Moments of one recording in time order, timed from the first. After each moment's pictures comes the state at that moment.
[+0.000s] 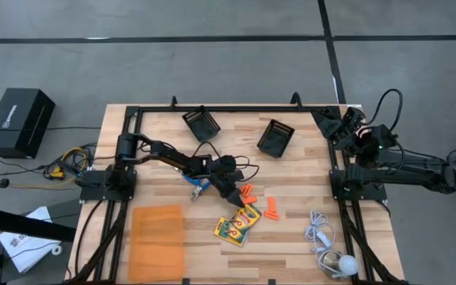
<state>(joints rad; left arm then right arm) 0.04 2.07 1.04 0.38 0.63 -0.93 -0.26 0.52 0.41 0.67 0.13 0.63</state>
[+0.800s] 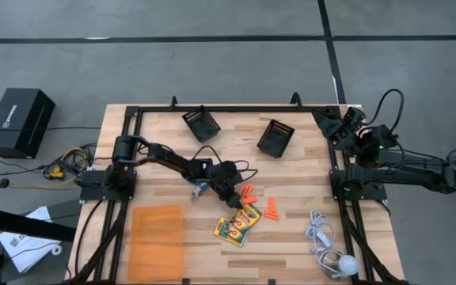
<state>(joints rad) -0.01 2.07 1.04 0.26 0.50 -0.89 -0.26 0.52 0.41 0.68 0.12 0.63</state>
